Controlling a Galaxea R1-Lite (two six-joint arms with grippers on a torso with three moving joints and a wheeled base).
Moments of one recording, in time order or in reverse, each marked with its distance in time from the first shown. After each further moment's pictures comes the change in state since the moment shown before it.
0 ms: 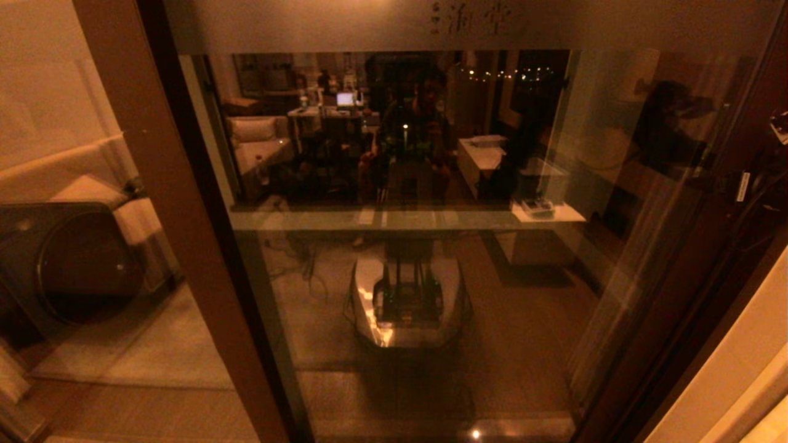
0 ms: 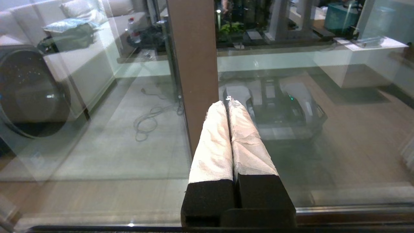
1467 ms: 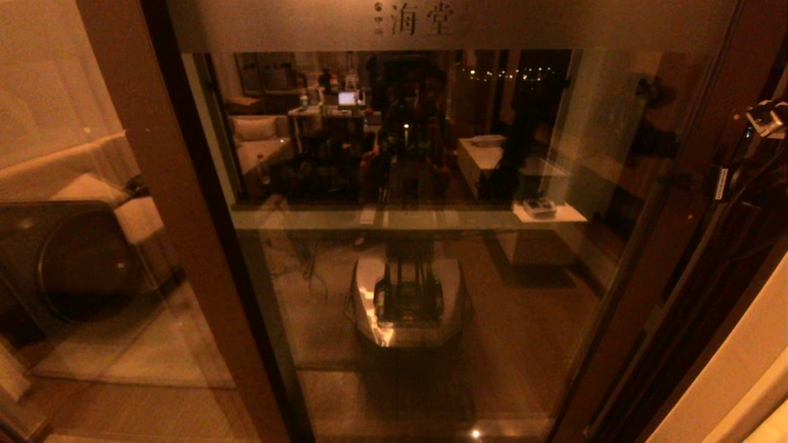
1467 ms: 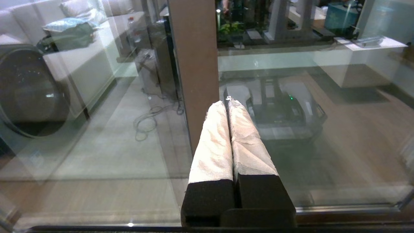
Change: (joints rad) left arm 0.000 0.000 0.000 0.000 0.000 0.000; right arm 0.071 -0.138 0.140 -0.042 -0.022 0.001
